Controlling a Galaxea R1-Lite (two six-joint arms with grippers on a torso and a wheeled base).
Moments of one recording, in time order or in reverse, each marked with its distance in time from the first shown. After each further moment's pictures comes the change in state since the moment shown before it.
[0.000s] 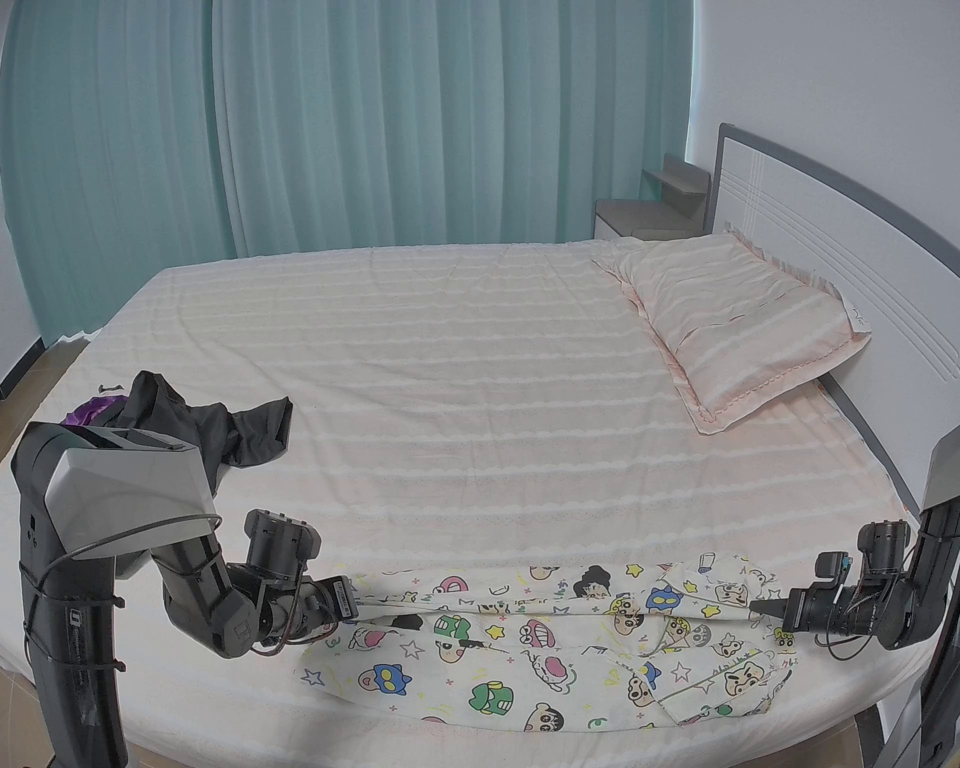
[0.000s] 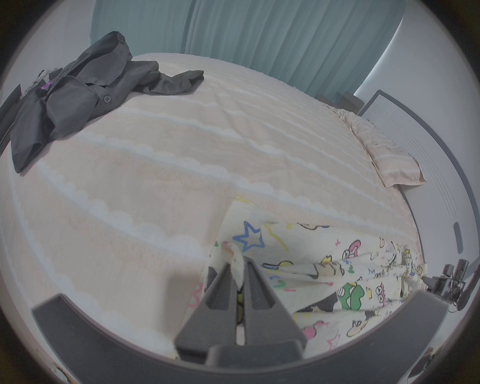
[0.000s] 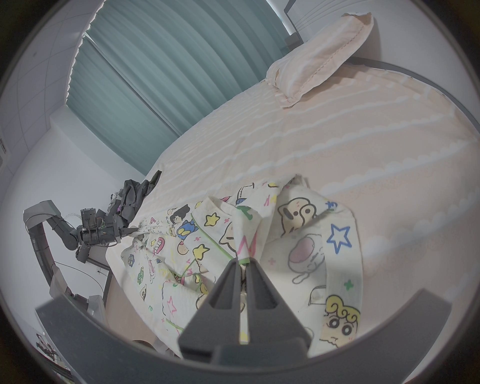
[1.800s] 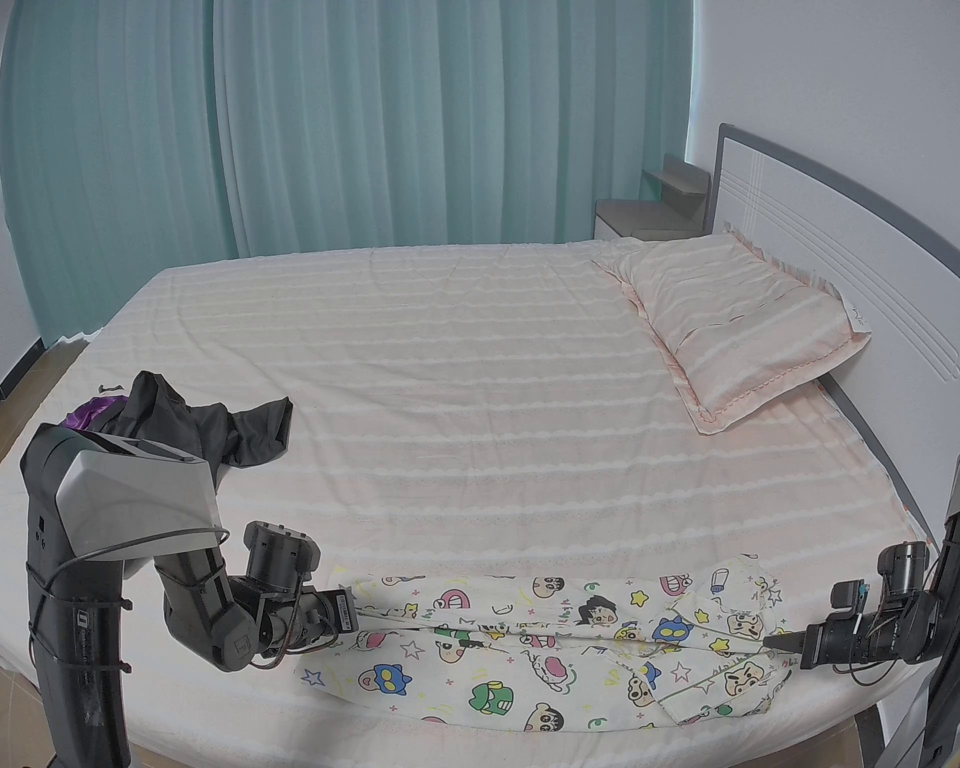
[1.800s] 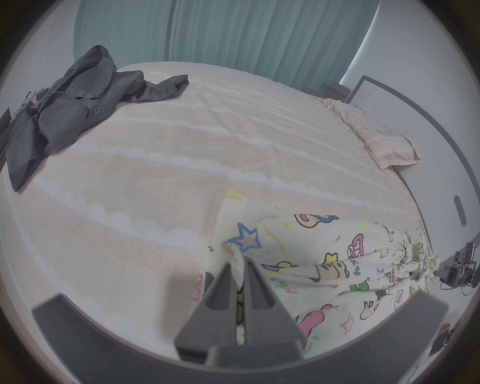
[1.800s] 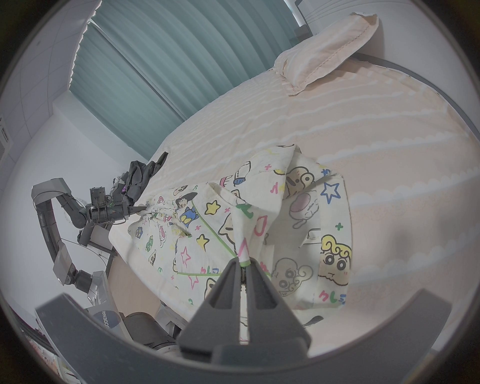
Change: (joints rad) left arm -0.010 0.023 0.058 -0.096 0.000 0.104; right arm -0.076 -0.090 0.159 0.092 0.052 -0.195
